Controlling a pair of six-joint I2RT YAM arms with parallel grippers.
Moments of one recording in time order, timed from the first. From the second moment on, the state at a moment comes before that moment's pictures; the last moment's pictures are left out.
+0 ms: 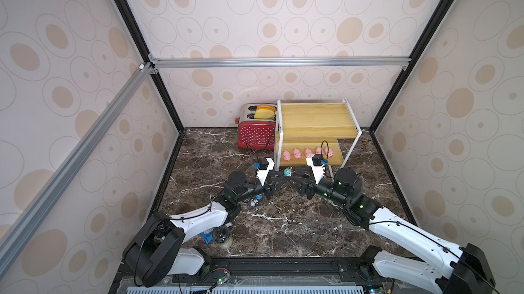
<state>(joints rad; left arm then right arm) -0.65 1.34 0.57 0.81 0.54 -0.22 0.77 1.05 0.67 0.24 -0.30 0.19</state>
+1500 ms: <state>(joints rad) -0.65 1.28 0.62 0.71 0.57 -0.23 0.77 1.05 0.75 0.16 -0.22 0.06</state>
